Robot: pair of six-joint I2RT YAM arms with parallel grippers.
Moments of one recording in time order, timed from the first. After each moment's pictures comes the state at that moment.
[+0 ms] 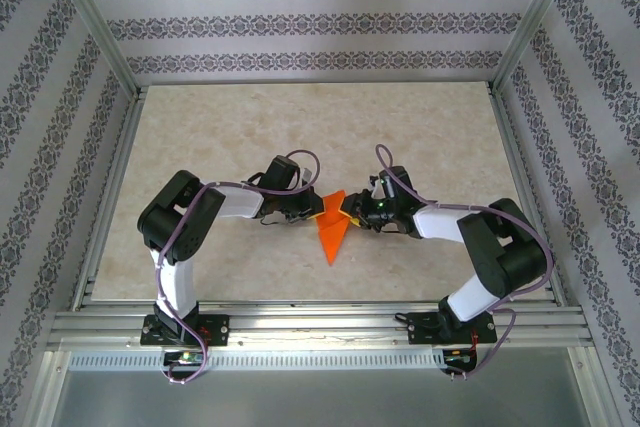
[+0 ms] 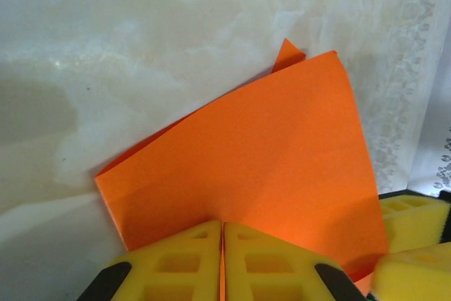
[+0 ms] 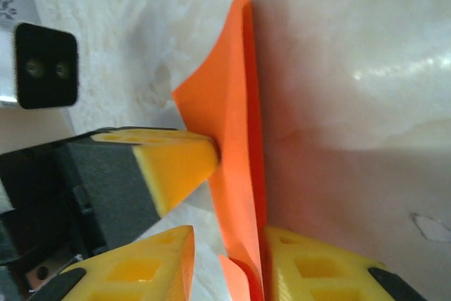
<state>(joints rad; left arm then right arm) -0.54 1.92 0.94 0.10 0.57 -0.86 0.42 1.58 0.58 0.22 -0.59 1.06</state>
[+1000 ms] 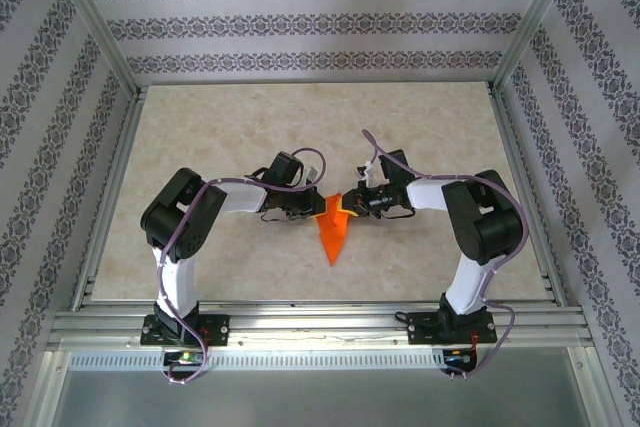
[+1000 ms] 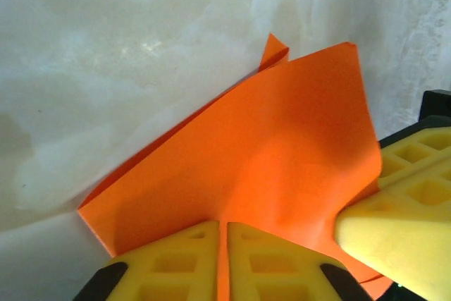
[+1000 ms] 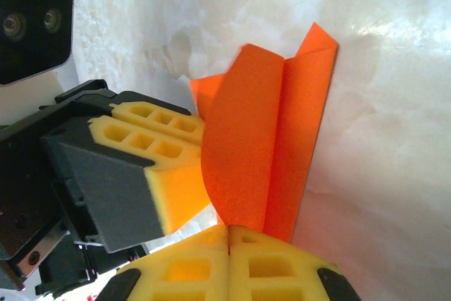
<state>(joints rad) -0.54 1.94 1.01 -0.01 0.59 -0.72 0.32 1.81 0.82 -0.03 -0.88 0.66</state>
